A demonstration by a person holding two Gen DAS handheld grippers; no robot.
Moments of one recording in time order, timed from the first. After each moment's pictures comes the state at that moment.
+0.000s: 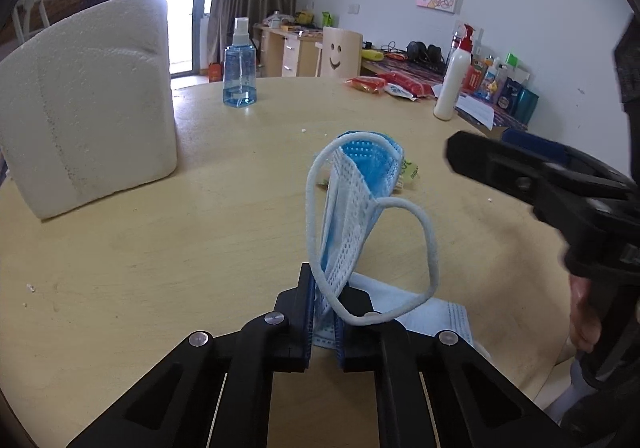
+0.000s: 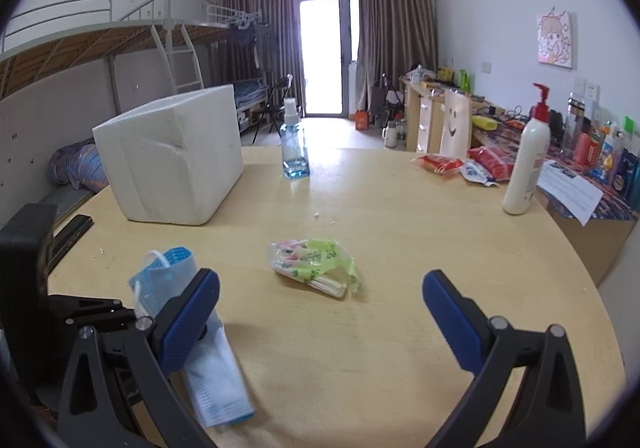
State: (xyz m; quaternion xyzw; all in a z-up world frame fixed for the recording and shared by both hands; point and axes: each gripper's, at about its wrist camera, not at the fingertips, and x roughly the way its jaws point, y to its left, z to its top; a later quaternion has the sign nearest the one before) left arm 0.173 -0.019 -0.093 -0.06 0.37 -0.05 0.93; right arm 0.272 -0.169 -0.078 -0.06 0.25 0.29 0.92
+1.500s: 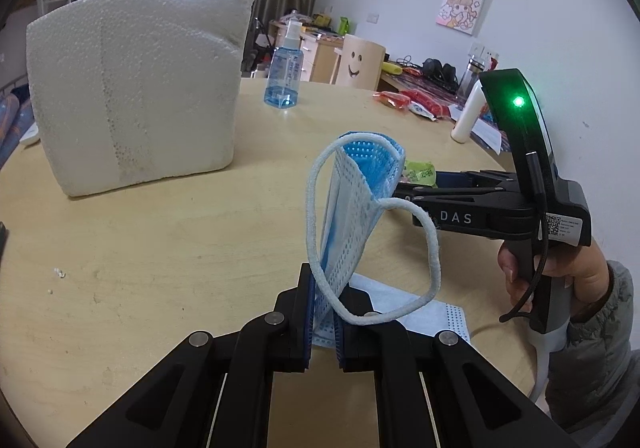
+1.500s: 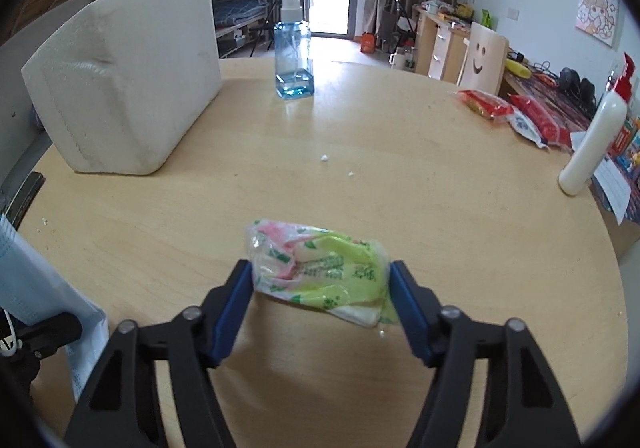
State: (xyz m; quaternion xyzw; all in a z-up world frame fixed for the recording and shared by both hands) left arm 0.160 0.032 -0.084 -0.11 0.37 -0.05 0.92; right arm 0.344 -0.101 -0.122 -0.14 0.39 0.27 0.87
